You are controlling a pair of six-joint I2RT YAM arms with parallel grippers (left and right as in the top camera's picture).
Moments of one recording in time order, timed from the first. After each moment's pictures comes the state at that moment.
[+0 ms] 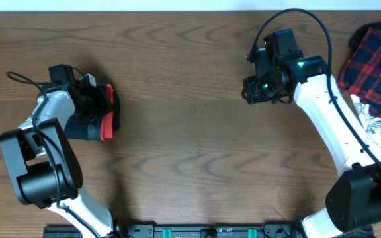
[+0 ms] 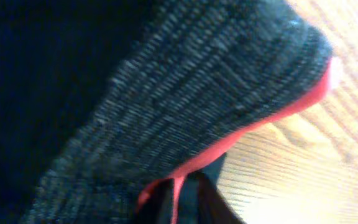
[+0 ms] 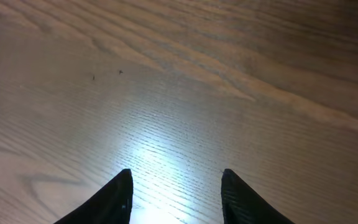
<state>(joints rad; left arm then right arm) 0.30 1.91 1.14 -0.56 0.42 -0.20 0.27 1.72 1.46 -0.96 -0.19 0.06</state>
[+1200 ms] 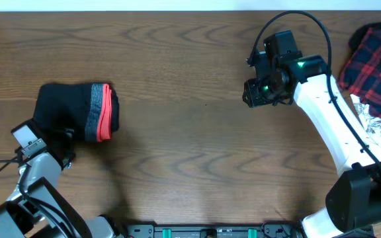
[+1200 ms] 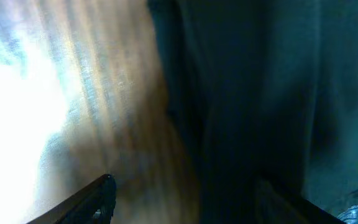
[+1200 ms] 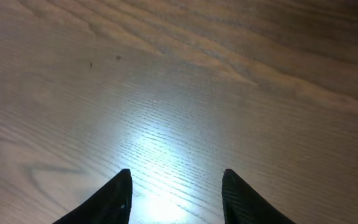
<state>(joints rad) 0.63 1.51 0.60 -0.14 0.16 -0.83 0.27 1.72 1.46 -1.00 -0.19 0.06</state>
